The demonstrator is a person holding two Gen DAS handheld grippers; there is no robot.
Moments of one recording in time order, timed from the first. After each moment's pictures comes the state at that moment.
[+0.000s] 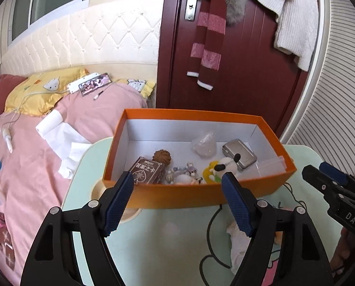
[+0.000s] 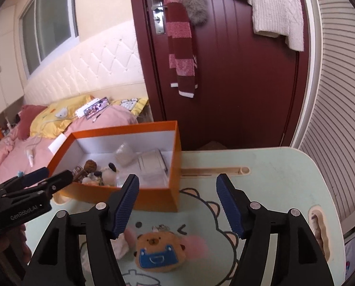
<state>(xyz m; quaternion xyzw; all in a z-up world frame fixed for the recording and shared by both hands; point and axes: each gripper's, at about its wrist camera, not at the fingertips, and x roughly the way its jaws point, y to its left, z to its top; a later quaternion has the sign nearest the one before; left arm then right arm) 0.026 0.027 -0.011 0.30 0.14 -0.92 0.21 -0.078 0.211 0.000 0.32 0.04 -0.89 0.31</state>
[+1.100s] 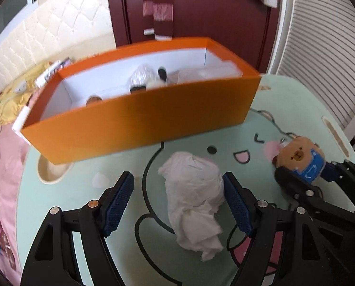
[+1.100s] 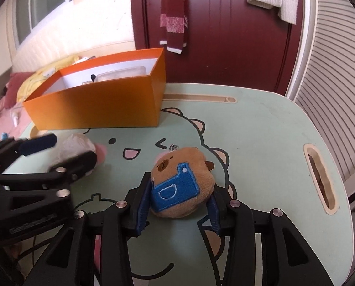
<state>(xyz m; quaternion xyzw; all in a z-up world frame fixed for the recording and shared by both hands) -0.015 0.101 -0.066 0.44 0.08 -0.88 0.15 -0.044 0.235 -0.064 0.37 0.10 -0.88 0.27</state>
